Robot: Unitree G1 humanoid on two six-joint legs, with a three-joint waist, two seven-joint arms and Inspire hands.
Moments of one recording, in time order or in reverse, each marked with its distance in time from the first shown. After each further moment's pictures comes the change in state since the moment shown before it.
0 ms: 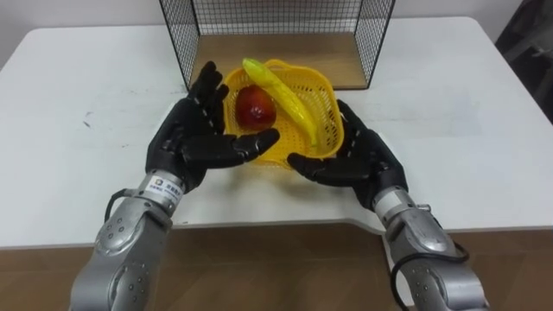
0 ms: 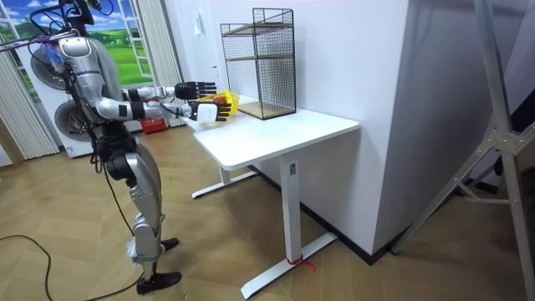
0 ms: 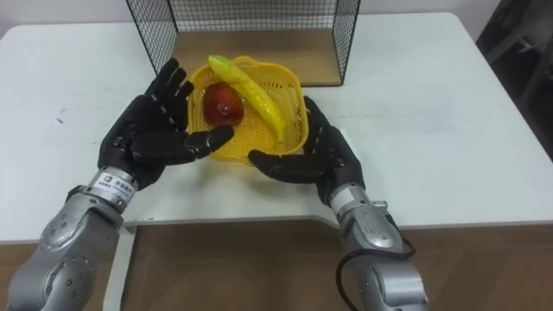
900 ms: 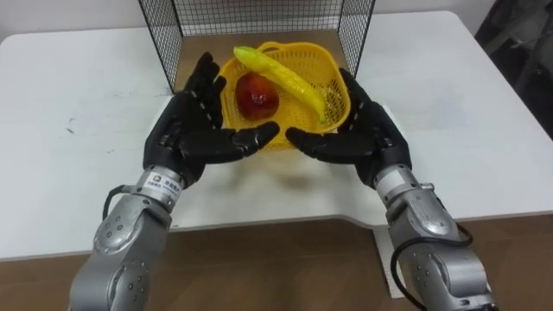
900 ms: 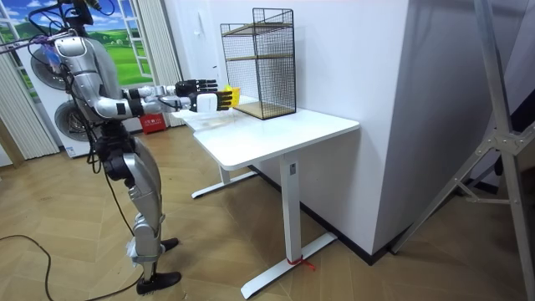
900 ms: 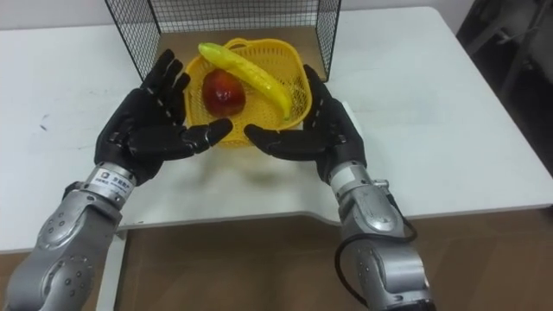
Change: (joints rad) left arm 0.000 -0.009 -0.003 -0.030 0.001 -0.011 0.022; right arm -0.043 -0.001 -0.004 -0.079 0.000 -0.006 -0.028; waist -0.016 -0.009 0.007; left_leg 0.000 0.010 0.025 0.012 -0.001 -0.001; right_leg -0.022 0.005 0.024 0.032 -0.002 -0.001
